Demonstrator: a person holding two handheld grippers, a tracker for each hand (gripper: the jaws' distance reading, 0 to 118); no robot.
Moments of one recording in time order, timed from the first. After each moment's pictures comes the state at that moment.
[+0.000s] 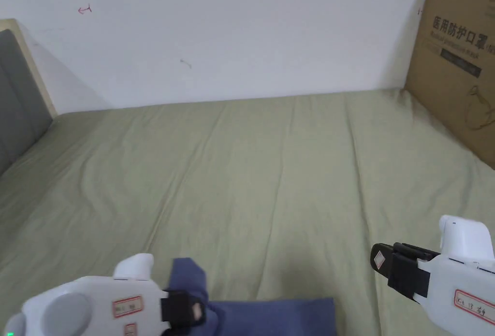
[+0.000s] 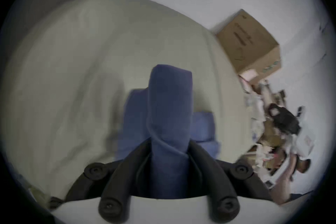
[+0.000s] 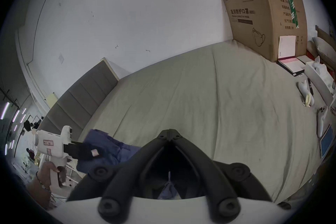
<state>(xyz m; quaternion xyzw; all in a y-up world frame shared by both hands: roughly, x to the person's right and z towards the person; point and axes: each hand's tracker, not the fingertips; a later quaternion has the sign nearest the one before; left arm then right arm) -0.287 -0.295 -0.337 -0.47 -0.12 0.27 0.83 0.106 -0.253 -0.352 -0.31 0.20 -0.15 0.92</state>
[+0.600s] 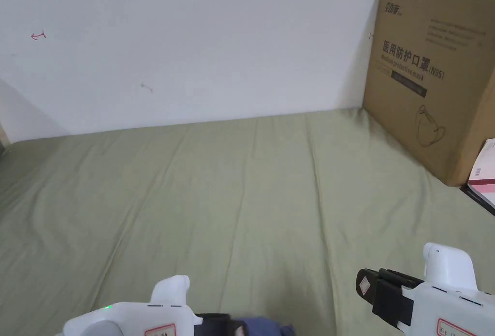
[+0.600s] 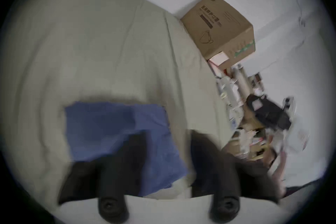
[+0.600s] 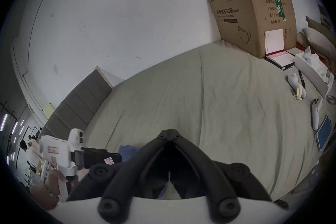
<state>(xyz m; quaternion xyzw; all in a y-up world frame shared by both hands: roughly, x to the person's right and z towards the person) -0.211 -0.293 -0.366 -0.45 -0.20 0.19 0.85 0.148 -0.257 -0.350 -0.30 0.17 -0.18 0.92</state>
